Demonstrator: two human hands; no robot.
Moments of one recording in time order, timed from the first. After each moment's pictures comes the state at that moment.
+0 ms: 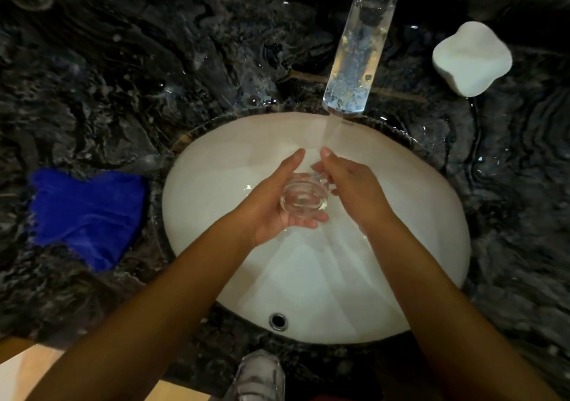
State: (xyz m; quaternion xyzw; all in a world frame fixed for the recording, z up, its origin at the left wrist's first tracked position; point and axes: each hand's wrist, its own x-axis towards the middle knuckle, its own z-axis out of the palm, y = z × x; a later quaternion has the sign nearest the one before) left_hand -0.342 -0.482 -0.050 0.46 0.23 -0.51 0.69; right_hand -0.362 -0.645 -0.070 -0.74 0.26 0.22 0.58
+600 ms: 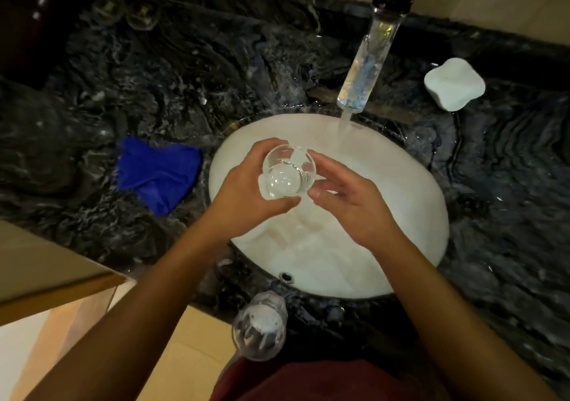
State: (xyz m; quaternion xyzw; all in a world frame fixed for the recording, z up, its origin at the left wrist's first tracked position) left_hand -0.407 -0.425 0.045 0.86 -0.06 -0.15 0.48; right_hand -0.428 -0.635 0.022 -0.72 0.01 0.19 0.67
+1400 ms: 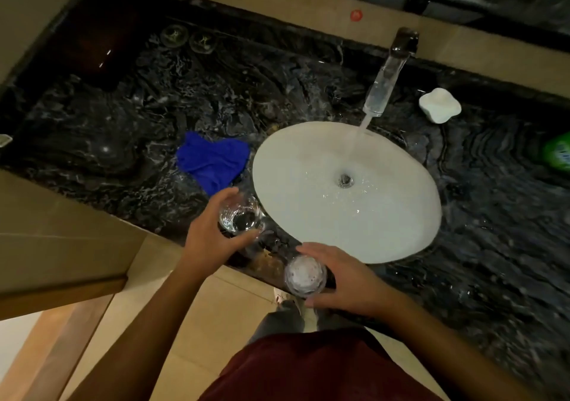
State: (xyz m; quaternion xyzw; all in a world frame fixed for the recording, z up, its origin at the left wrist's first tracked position) left_hand -0.548 -0.286 0.074 0.89 0.03 -0.09 0.45; right_hand -0.583 -0.579 0.055 -0.84 -0.17 0.36 0.38
